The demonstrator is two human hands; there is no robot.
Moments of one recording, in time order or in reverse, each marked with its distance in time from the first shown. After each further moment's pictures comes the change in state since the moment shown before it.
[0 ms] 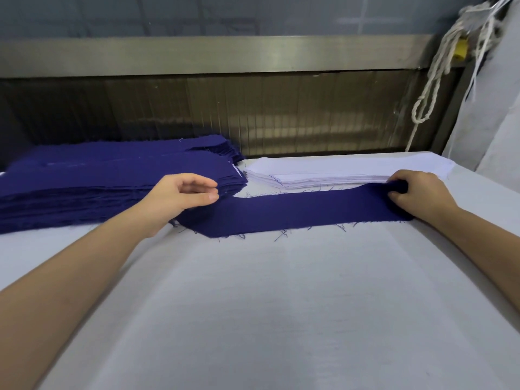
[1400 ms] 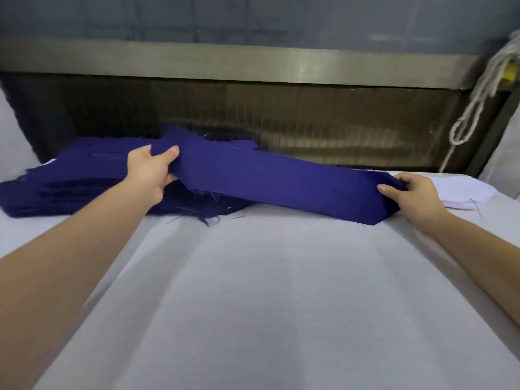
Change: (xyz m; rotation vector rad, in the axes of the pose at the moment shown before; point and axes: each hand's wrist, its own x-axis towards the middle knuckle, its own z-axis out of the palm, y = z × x) left_hand 0.025 -0.008 -0.067 -0.491 0.676 -0.096; right_hand 0.025 -0.055 0.029 0.664 0.023 0.092
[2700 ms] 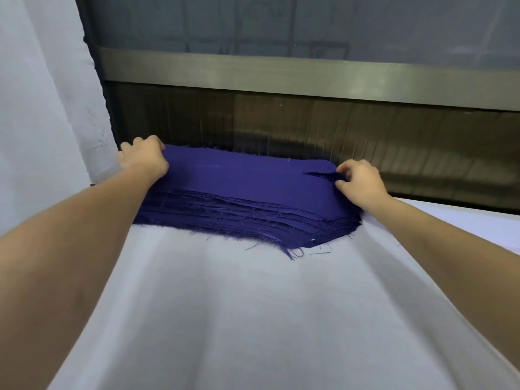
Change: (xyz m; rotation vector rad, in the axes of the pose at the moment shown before) left_hand 0.124 0.026 -0.140 1.396 0.271 0.197; right_hand 0.046 -0.137 0.205 -0.406 -0.228 -0.321
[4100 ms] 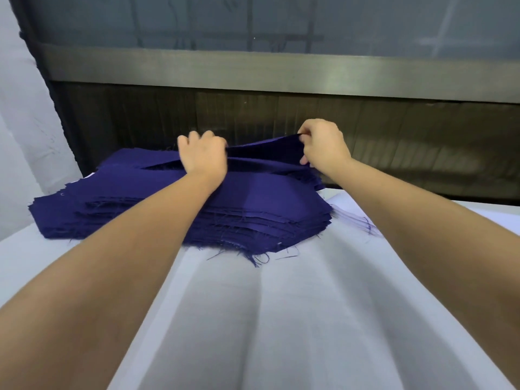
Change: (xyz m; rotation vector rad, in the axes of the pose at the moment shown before) left_hand -0.047 0.155 0.035 0.196 0.151 0.388; right_hand 0.034 -0.037 -0.032 0.102 0.111 -0.133
